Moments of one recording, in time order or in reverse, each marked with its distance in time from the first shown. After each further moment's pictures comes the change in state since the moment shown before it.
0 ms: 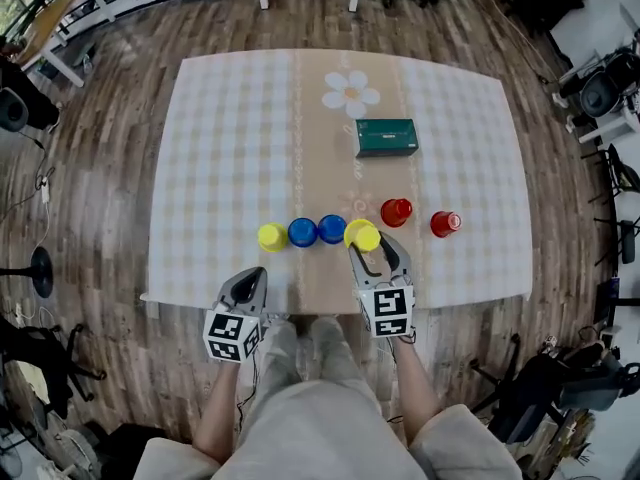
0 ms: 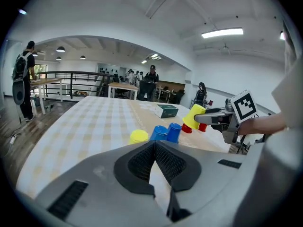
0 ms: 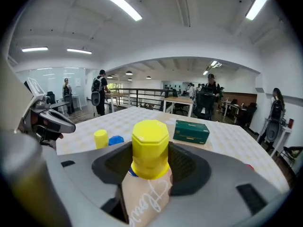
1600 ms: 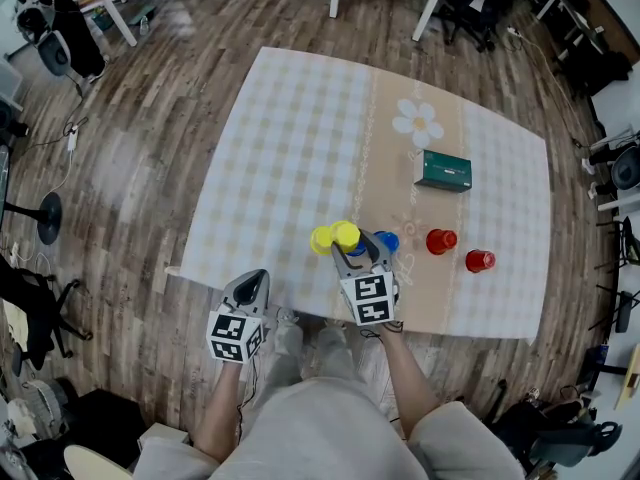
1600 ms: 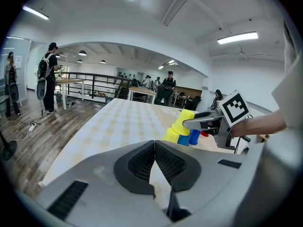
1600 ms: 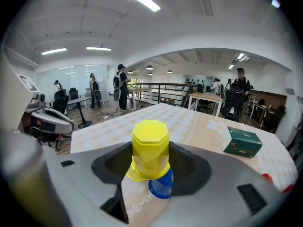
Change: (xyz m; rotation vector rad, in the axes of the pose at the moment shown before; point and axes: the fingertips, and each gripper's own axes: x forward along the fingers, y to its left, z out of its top) left arm -0.078 0.087 -0.020 -0.114 -0.068 0.179; right arm 0.085 0.148 0.034 -0.114 0.064 0.248
